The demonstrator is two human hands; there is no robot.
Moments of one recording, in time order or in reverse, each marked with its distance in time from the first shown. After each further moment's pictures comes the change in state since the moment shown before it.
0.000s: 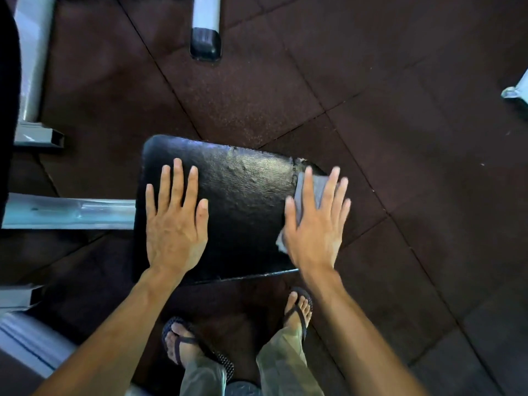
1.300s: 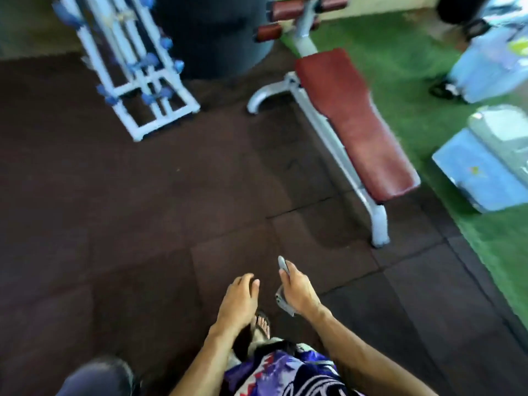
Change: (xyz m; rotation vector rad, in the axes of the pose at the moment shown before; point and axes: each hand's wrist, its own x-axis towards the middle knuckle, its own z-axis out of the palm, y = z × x) left_hand -0.316 0.521 -0.212 0.022 -0.946 0.986; right_hand -0.376 0.372 -0.329 1.011 0.125 1.135
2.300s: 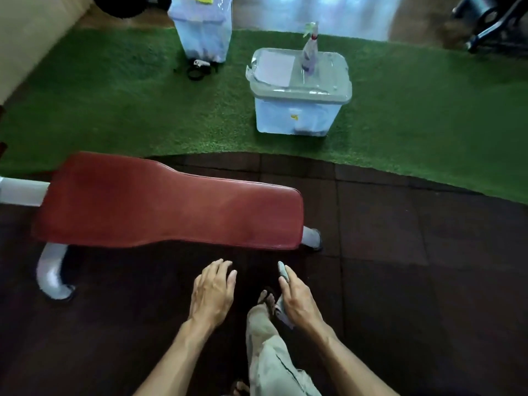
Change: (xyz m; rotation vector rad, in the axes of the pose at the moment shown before) left_hand 0.517 0.463 -0.011 0.741 -0.339 0.925; right_hand 0.360 0.052 -0.307 0.761 0.777 0.532
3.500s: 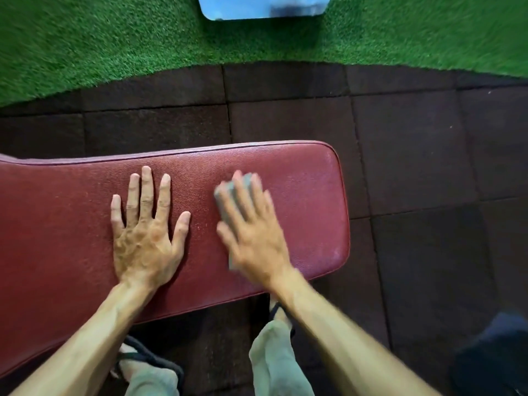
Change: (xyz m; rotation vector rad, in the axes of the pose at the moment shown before) left_hand 0.390 -0.134 0.138 0.432 0.202 0.270; right_hand 0.385 0.045 0.139 -0.669 0.282 -0.386
